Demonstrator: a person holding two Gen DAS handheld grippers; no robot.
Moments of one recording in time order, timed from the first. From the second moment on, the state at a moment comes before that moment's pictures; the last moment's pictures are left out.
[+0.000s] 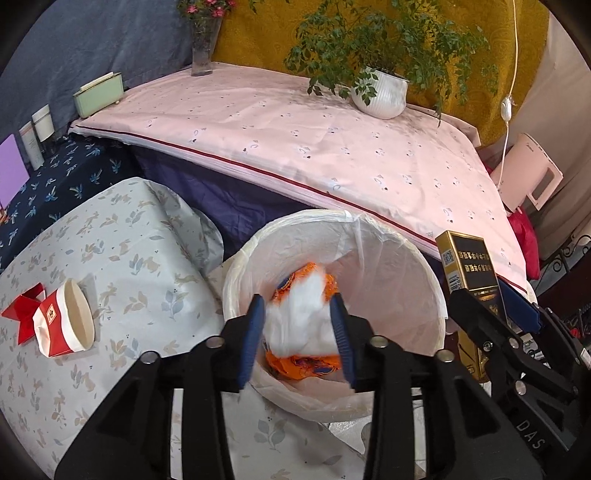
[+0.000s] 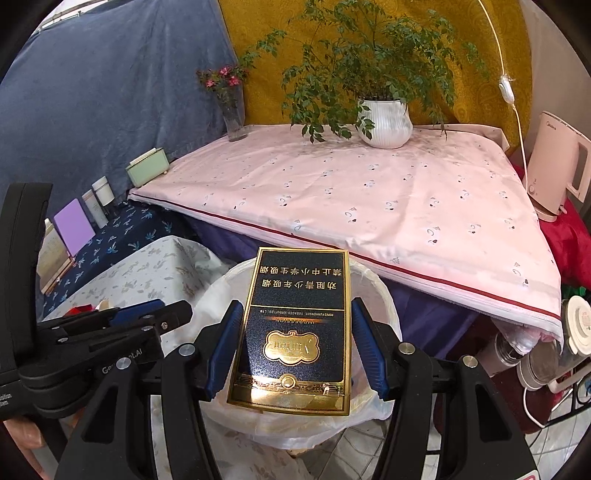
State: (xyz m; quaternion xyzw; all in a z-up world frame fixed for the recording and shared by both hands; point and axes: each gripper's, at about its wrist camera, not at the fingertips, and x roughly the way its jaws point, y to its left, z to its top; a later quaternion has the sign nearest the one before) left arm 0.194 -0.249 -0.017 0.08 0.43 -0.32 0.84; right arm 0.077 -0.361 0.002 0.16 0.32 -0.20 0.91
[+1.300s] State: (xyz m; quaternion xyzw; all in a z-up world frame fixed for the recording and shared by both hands) left arm 0.234 -0.116 -0.006 0.02 0.42 -0.23 0.88; right arm 0.132 -0.262 0.020 0.11 0.32 -0.13 0.93
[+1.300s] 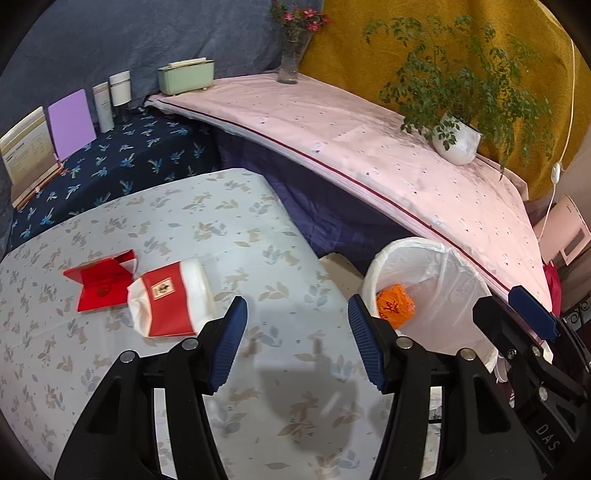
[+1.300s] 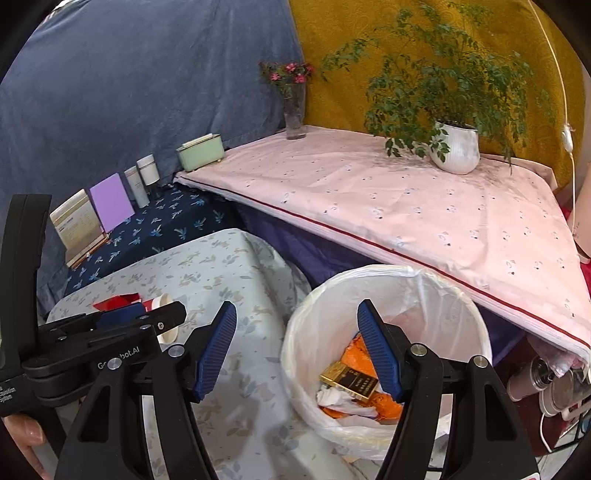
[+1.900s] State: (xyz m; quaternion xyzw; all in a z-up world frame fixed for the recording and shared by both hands) left arm 0.261 -0.002 -0.024 -0.02 0.43 -0.12 0.90; right arm 0.166 -0.186 0.000 0.09 0.34 -0.07 0.93
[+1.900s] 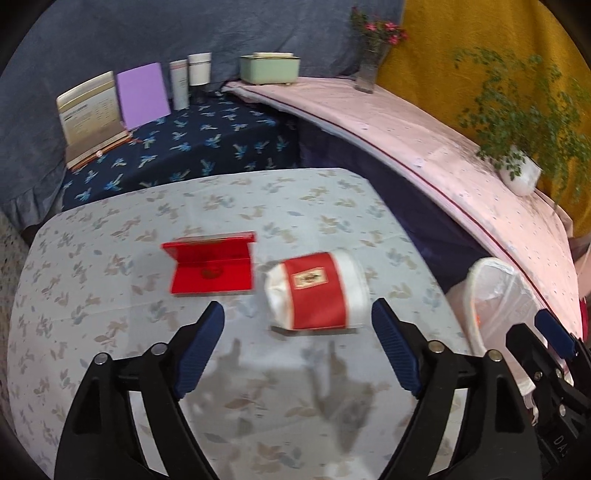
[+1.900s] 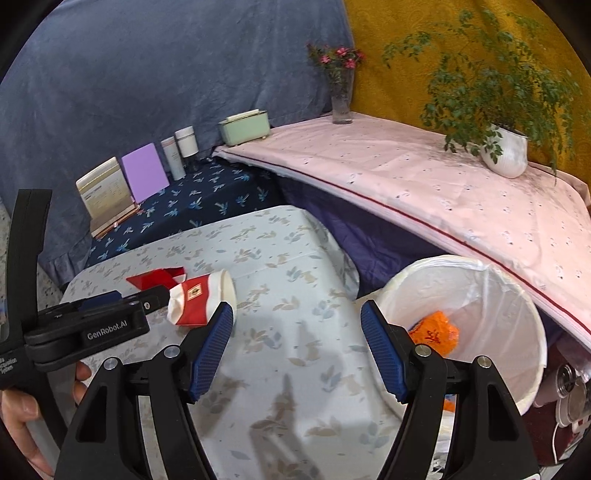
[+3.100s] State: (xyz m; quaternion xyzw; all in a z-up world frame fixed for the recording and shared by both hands) left arm 0.374 0.042 -0.078 -0.04 0.46 -0.09 0.88; right arm 0.284 -0.108 -0.079 0.09 0.41 0.03 0.91
